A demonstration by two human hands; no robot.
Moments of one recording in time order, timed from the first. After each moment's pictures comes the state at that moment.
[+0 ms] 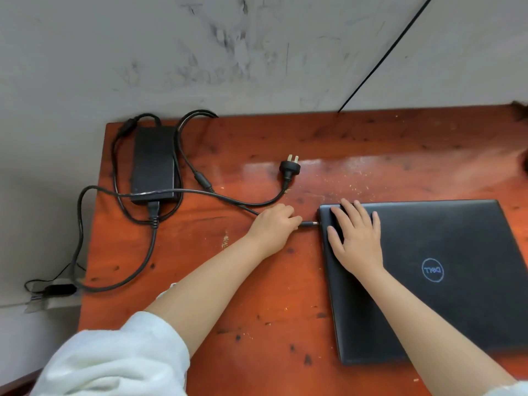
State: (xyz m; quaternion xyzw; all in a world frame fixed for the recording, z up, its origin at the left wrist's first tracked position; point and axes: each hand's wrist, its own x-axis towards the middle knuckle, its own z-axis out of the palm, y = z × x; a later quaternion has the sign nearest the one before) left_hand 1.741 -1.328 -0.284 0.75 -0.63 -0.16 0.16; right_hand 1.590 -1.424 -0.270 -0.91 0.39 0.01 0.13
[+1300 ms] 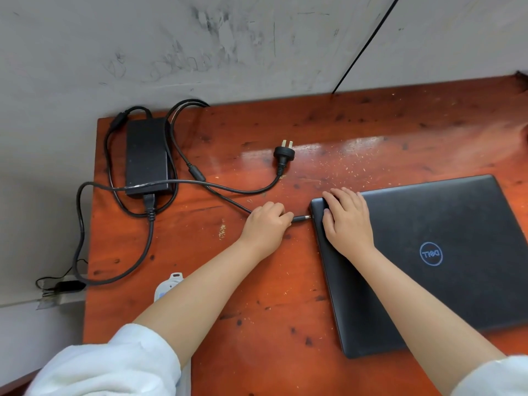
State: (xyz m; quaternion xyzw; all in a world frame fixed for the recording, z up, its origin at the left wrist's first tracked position) left_hand 1.724 -1.307 -0.265 0.77 -0.61 -0.14 0.15; right_hand 1.595 -1.420 -0.276 -0.92 0.36 -0.07 0.13
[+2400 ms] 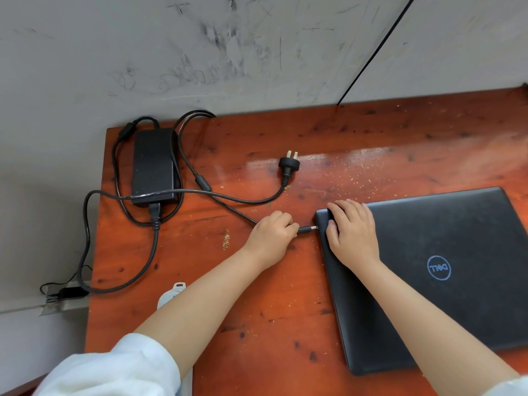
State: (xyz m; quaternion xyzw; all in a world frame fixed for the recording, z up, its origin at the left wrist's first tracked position) left_hand 1.728 -1.310 -0.267 0.73 -0.65 -0.13 0.15; right_hand 1.599 -1.418 -0.271 -0.92 0.36 -0.08 0.12
